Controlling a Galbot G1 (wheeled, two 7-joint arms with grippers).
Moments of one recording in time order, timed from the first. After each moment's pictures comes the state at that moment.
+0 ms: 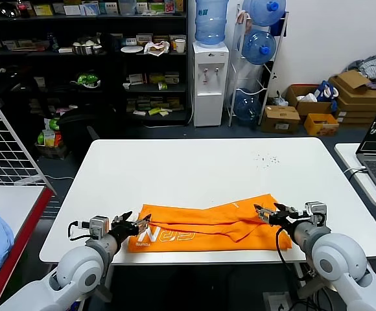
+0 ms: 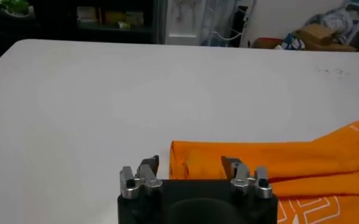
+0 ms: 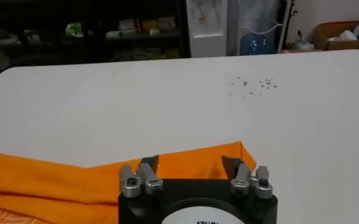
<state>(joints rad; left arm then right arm) 1.06 -0.74 0.05 -1.96 -1.04 0.41 -0.45 -1.32 0.85 0.48 2.10 1.01 -0.70 0.36</state>
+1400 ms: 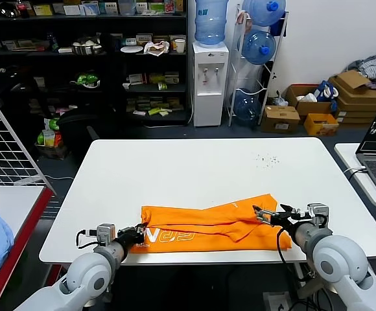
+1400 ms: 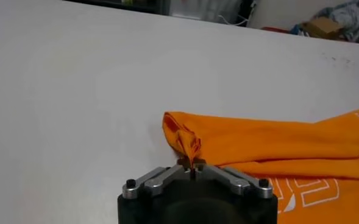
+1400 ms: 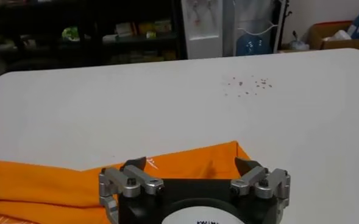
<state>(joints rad) 1.07 -0.80 0.07 -1.91 -1.07 0.40 -0.46 -1.33 0.87 0.49 2.10 1.00 -0.69 0.36</state>
